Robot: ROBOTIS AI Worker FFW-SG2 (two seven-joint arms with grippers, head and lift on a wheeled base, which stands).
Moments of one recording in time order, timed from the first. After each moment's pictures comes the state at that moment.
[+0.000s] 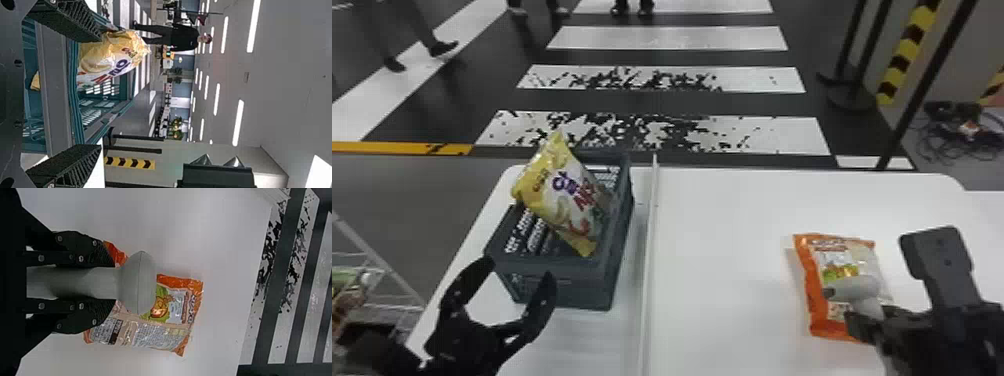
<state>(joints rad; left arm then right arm) 0.57 0.36 0.03 -1.77 0.40 -0.41 -0.23 0.25 -0.17 0.10 -2.45 0.35 1.54 0.44</state>
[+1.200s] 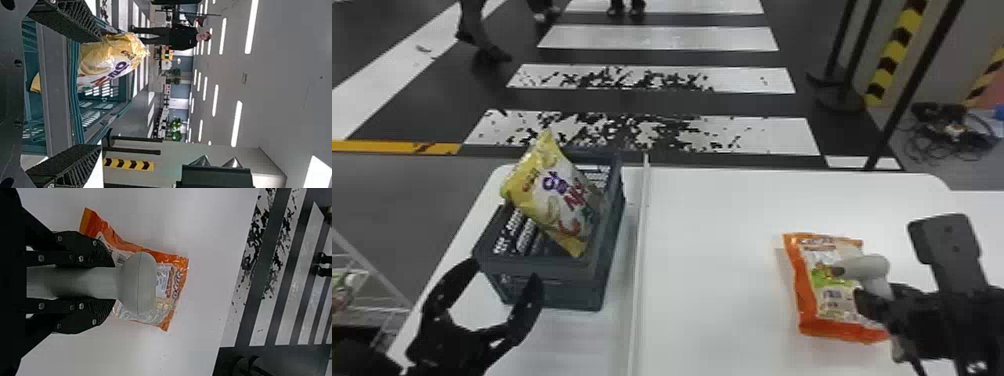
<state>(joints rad) 0.58 0.36 0.04 -1.77 0.40 -0.43 -0.23 0.25 -0.19 0.03 -2.41 0.35 1.41 0.42</state>
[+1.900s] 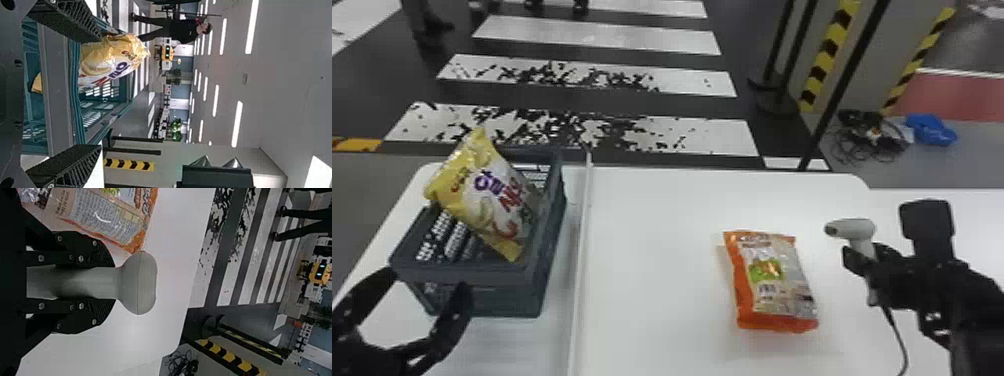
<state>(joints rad) 0.58 0.36 0.04 -1.77 0.40 -0.43 -0.23 0.22 -0.24 -0.25 -2.09 0.16 0.95 0.35</state>
